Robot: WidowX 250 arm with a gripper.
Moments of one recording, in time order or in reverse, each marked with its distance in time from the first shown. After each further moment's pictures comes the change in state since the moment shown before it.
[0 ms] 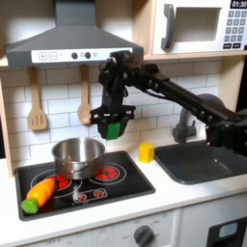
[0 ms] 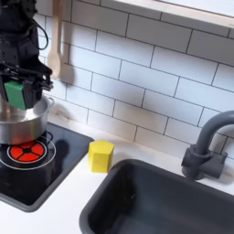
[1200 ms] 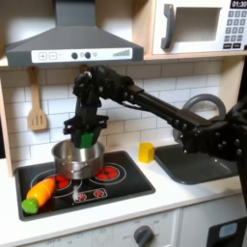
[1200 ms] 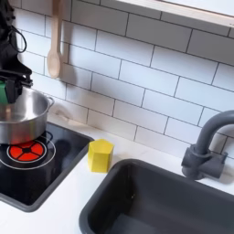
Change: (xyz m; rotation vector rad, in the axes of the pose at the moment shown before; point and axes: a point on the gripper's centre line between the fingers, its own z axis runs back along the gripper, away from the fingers) arm 0.025 0.048 -0.035 0.056 -0.058 0.085
